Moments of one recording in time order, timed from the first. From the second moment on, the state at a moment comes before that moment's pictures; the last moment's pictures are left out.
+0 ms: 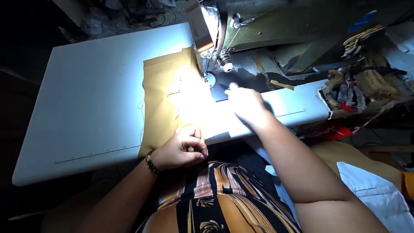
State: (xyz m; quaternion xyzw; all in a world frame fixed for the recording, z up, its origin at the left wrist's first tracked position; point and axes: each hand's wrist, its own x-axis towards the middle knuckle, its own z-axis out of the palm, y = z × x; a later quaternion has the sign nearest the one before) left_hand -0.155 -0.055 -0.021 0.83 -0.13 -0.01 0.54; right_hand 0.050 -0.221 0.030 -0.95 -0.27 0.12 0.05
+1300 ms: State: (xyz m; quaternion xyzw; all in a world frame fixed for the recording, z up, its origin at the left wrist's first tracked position) left_hand -0.144 -0.056 -0.007 0.85 -0.07 -0.08 0.52; right_hand -0.052 -0.277 -0.019 -0.50 -0.12 0.57 0.64
